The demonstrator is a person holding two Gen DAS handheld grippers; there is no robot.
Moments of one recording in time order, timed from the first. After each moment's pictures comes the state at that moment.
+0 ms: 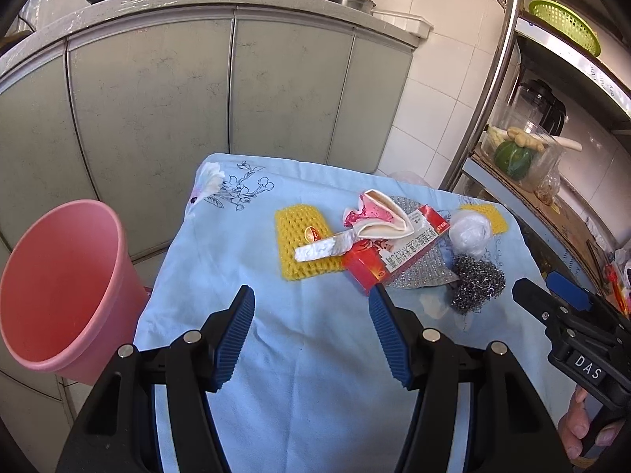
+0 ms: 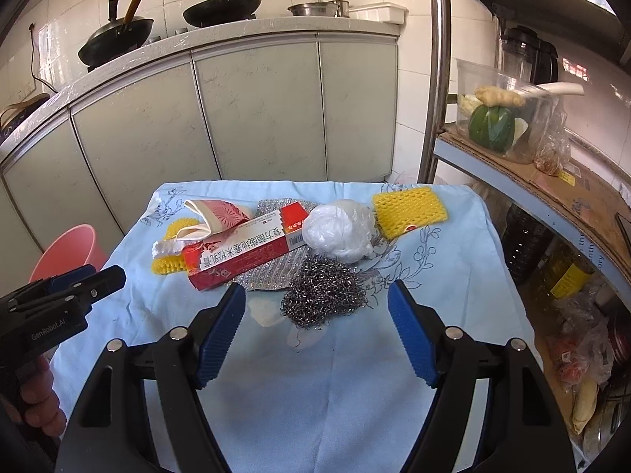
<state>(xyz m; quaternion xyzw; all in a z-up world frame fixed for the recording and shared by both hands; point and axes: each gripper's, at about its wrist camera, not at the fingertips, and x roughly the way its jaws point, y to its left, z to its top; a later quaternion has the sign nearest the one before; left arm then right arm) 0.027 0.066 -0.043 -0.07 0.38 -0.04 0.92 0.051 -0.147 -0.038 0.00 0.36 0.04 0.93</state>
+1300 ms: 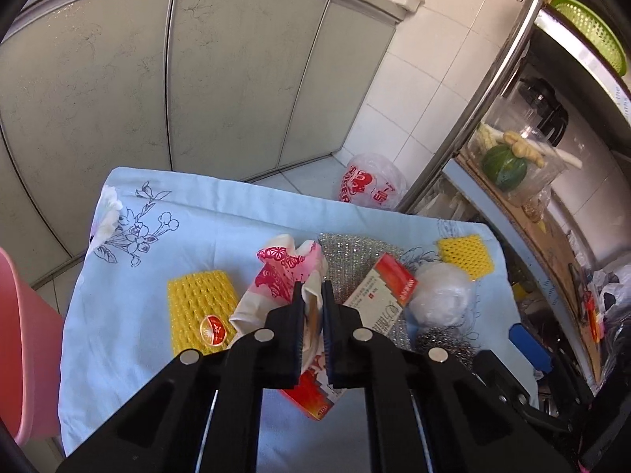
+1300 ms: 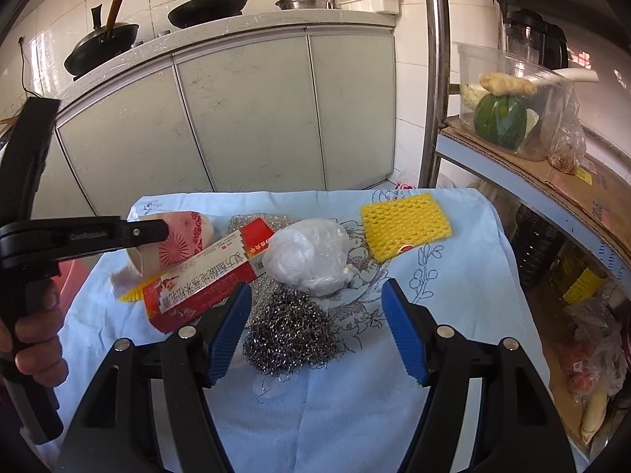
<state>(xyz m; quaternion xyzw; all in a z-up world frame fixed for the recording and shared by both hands) 0.145 0.022 -0.042 -0.11 0.43 -0.11 0.89 0.102 -0.176 -0.055 0.02 0.36 0.04 0.93</state>
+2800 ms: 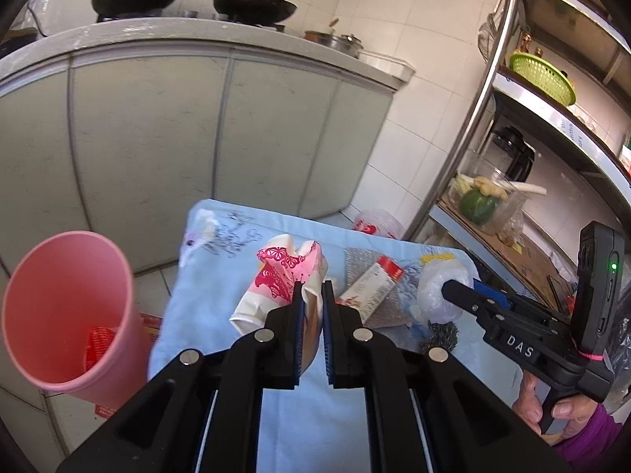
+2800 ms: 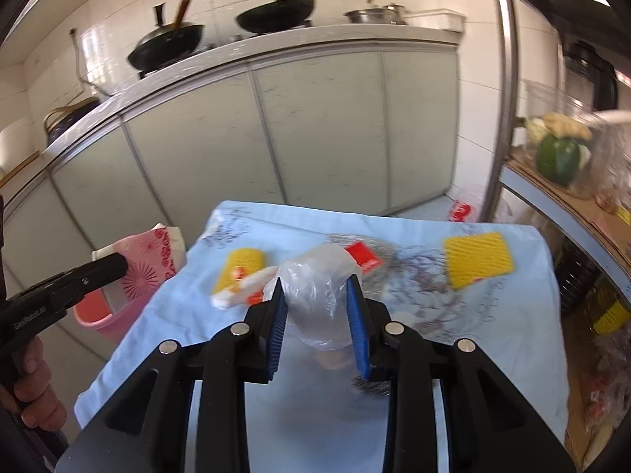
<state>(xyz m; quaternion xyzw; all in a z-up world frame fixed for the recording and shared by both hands) 0.004 0.092 0.019 -0.12 0.32 -0.07 0.94 0.083 -0.120 -0.018 0.01 0.35 0.16 0.92</state>
